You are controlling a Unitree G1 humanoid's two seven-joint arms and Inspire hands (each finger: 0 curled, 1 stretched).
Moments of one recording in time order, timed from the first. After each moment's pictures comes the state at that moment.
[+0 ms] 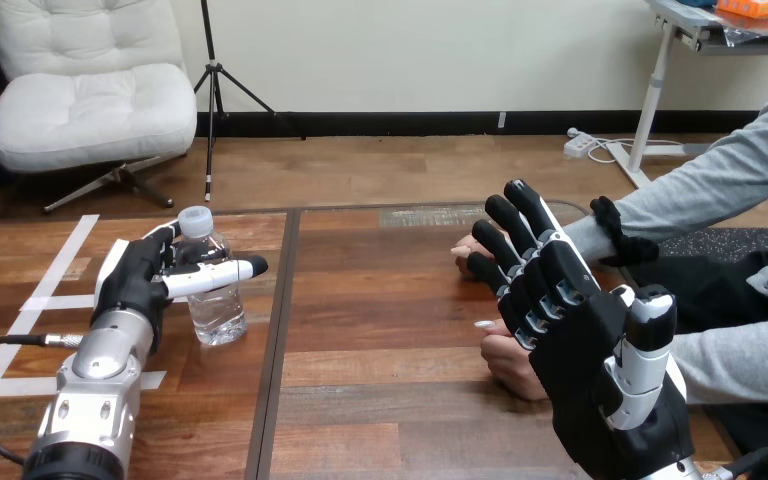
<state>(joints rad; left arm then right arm) -0.53 0.31 0.11 0.80 0.01 0.10 -0.04 0.32 -0.12 0.07 -0.27 0.39 -0.25 0.45</state>
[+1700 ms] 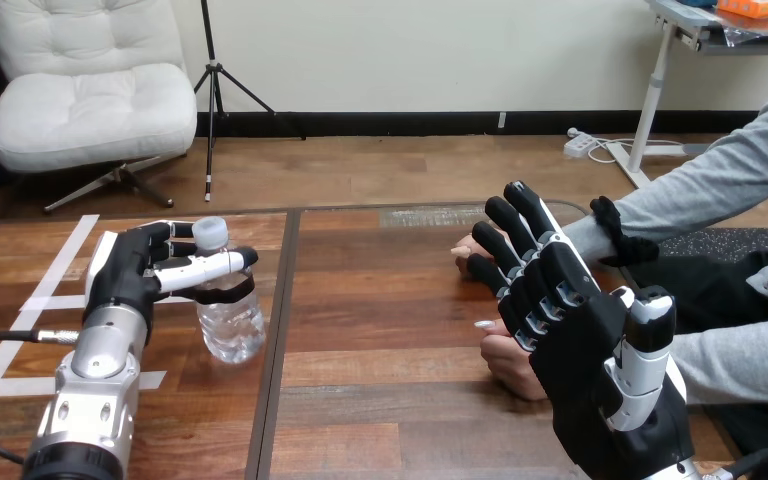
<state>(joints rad) -0.53 0.31 0.12 0.80 0.05 0.06 0.01 0.32 -0.12 0.08 -0.27 0.39 -0.25 0.45</state>
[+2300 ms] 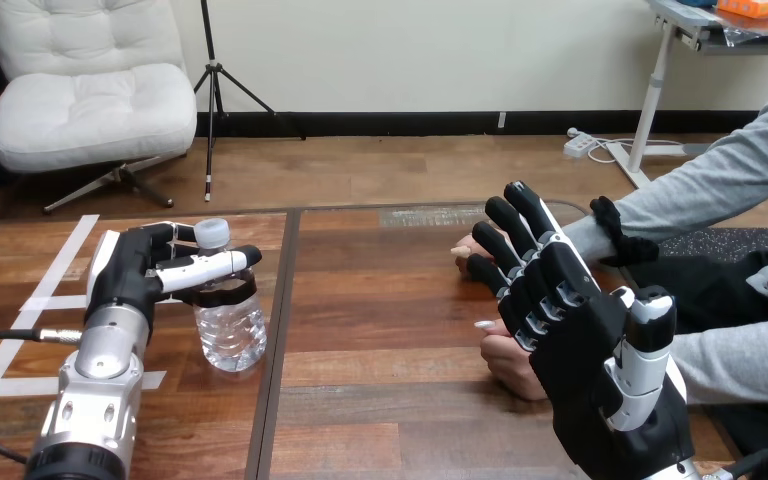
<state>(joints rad) -0.53 0.31 0.11 0.80 0.07 0.05 0.02 0.32 -0.12 0.08 -0.27 0.39 -0.25 0.45</state>
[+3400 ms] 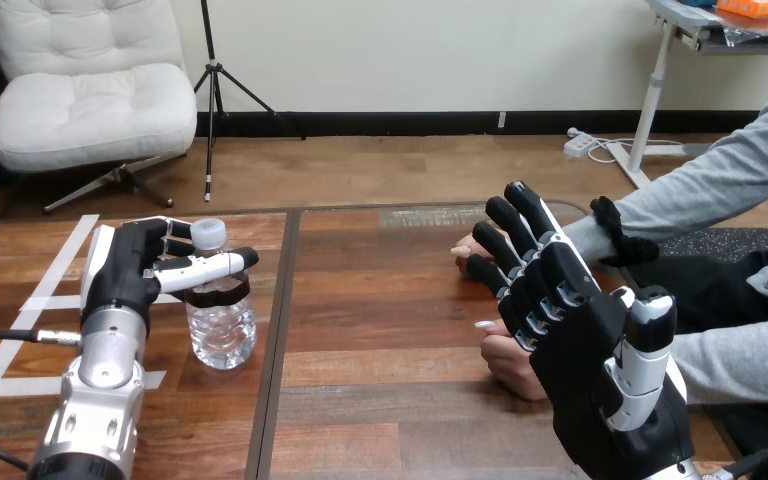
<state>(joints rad) -0.50 0.31 0.09 0.79 0.12 -0.03 0.08 0.32 -0.12 0.07 -0.27 0.39 -0.25 0.45</state>
